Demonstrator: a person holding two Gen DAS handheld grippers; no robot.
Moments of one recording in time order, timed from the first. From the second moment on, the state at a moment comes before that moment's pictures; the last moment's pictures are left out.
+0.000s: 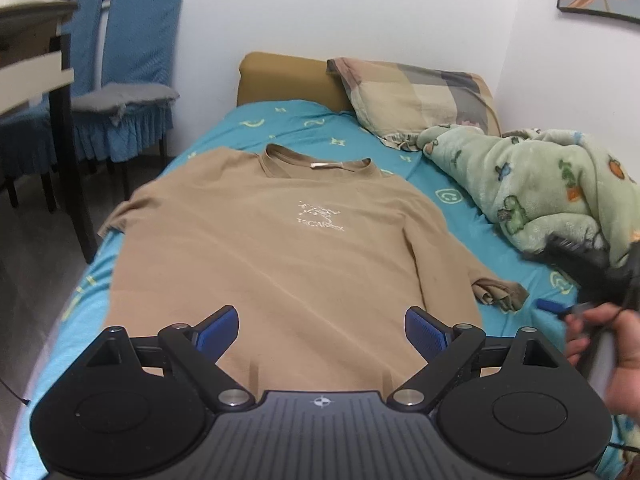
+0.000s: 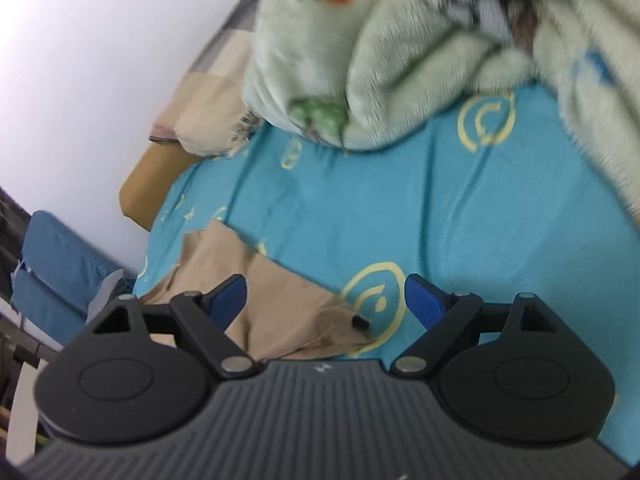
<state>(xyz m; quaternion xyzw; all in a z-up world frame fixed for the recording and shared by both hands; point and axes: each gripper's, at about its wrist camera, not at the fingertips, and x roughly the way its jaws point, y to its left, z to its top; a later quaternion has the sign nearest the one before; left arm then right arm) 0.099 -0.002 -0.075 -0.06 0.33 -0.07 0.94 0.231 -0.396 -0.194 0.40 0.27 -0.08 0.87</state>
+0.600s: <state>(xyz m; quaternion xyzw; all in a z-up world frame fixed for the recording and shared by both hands) 0.126 0.040 -0.069 -0.13 0.27 0.01 0.95 0.268 -0.223 -0.149 0.04 0.22 0.09 0.97</state>
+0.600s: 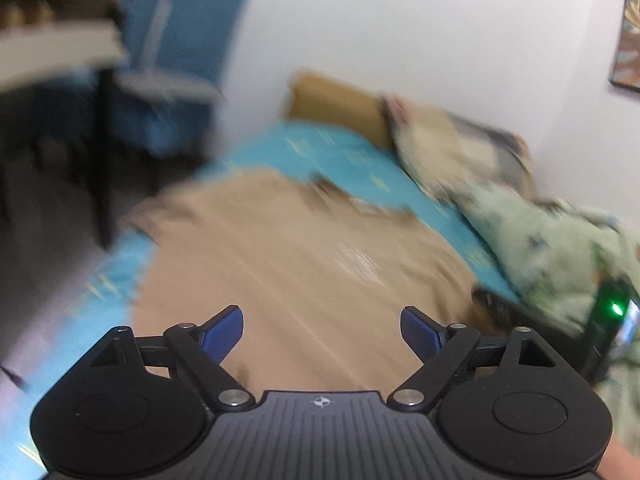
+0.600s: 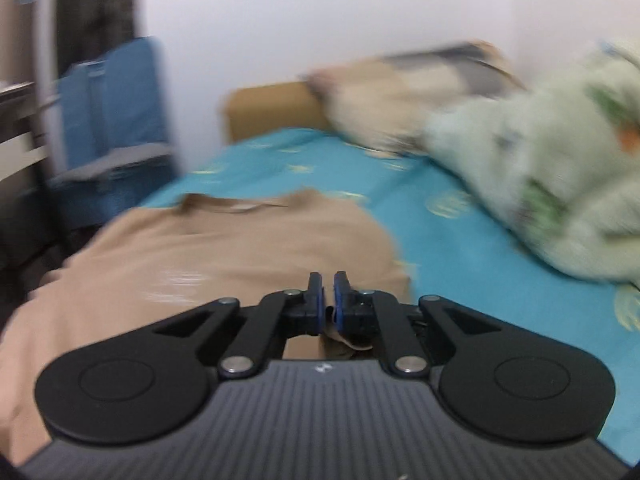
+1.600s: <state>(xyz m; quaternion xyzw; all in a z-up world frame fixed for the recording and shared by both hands) 0.143 0.037 -0.098 -0.14 0.32 0.01 0.94 0.237 -0.344 -0.212 0.48 0.26 -0.08 0.84</state>
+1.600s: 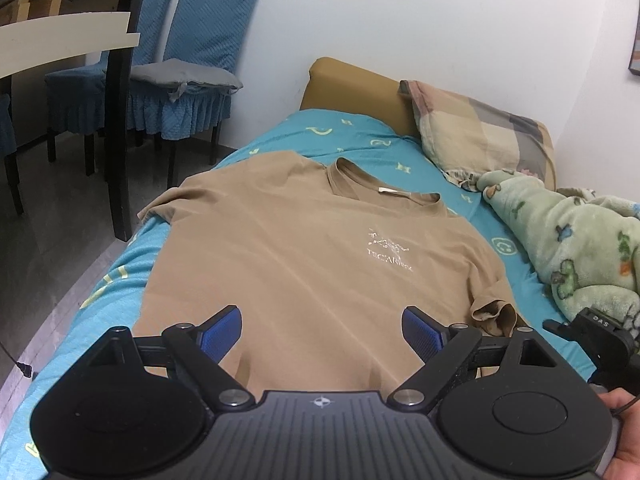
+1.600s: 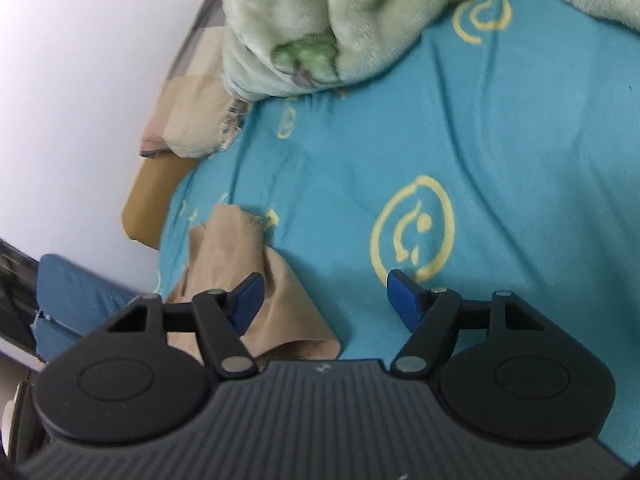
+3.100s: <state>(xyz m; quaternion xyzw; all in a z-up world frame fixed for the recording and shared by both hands) 0.117 -0.010 -0.098 -0.10 0.37 -0.18 0.91 0.087 -0.332 -0.040 0.17 0.24 -0.04 0.96</state>
